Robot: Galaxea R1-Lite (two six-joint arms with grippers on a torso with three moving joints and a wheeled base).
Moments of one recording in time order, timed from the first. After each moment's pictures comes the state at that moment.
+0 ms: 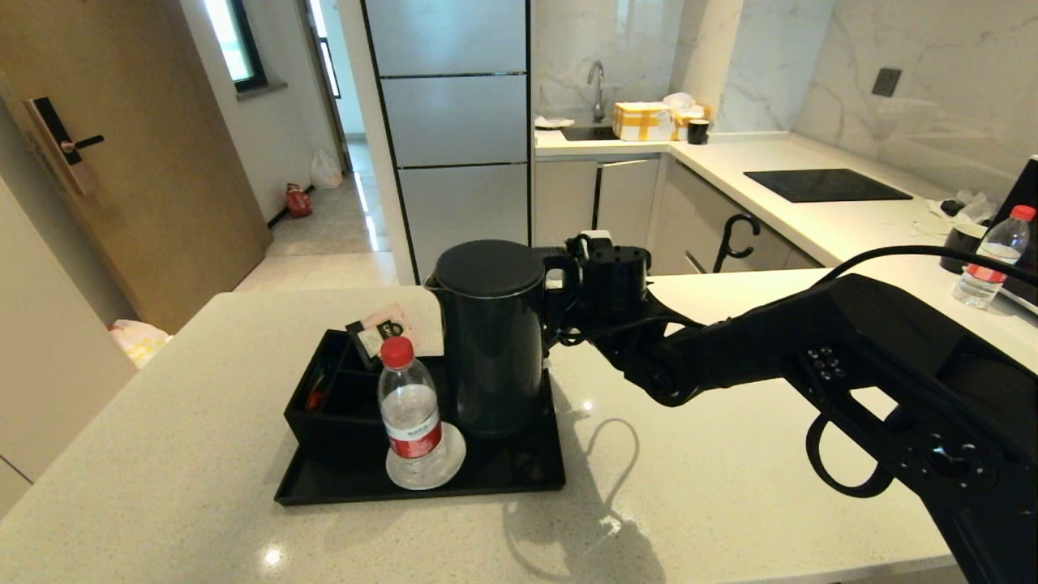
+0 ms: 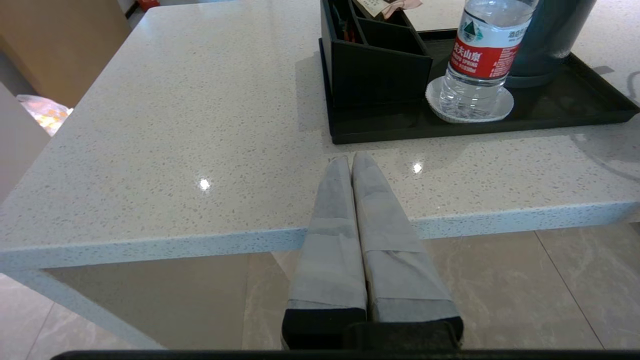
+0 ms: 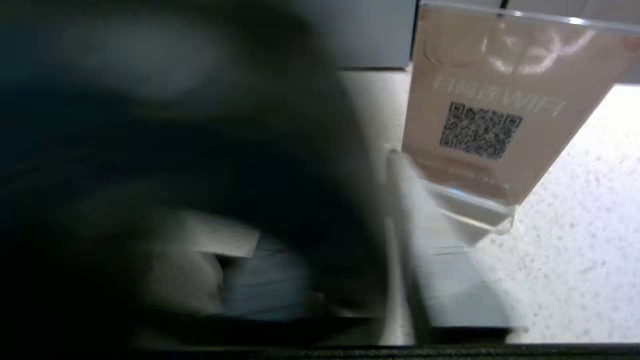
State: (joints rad) left arm 0.00 0.00 -0.05 0.12 -0.01 0.05; right arm 0.56 2.42 -1.62 -0.65 -0.31 0.11
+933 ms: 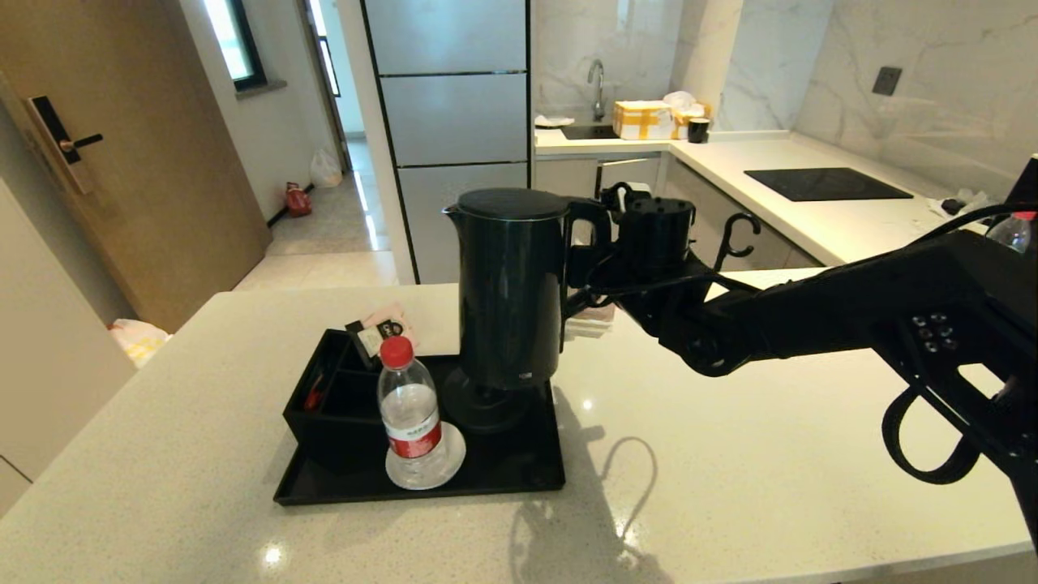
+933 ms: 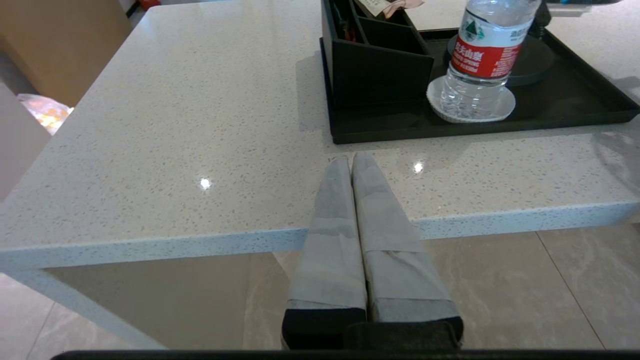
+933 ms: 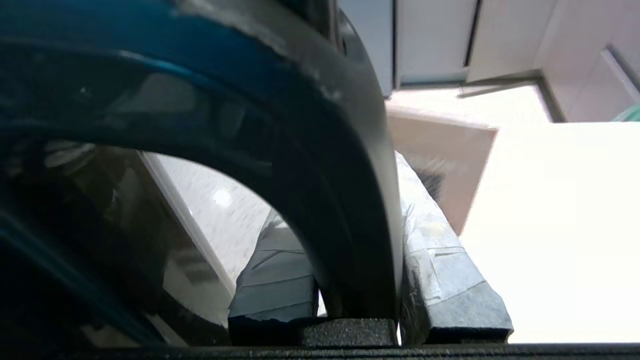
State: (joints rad) left arm 0.00 0.00 -0.05 0.12 -0.01 0.05; right arm 0.54 2.26 -1.56 -0.63 -0.32 0.15
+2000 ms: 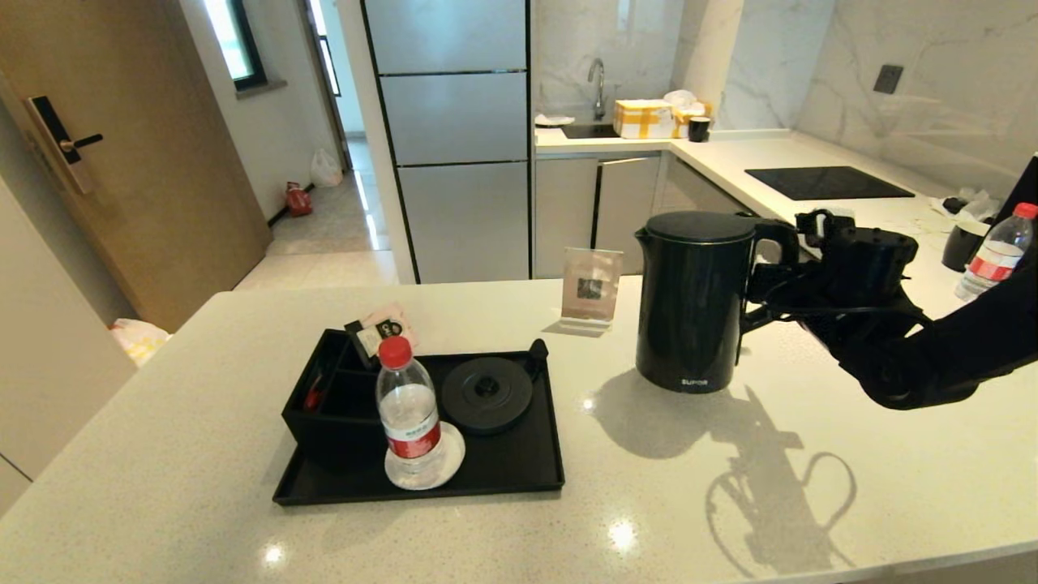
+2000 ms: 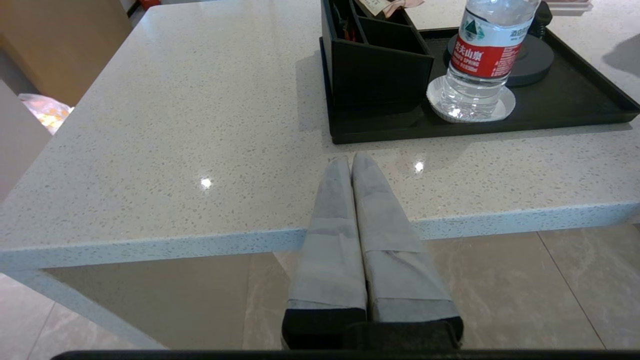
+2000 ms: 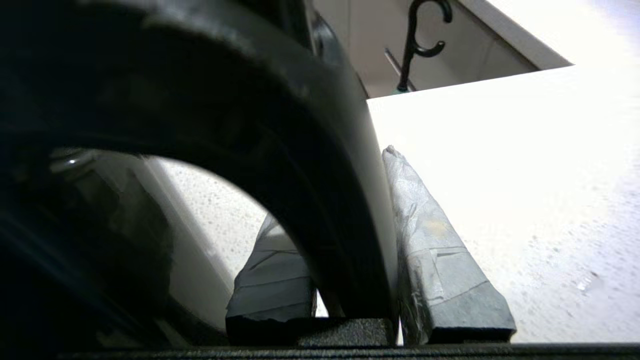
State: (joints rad) left arm 0.00 0.00 -0.05 0.12 -0.01 0.05; right arm 0.11 2.09 -1.01 -1.02 -0.24 0.04
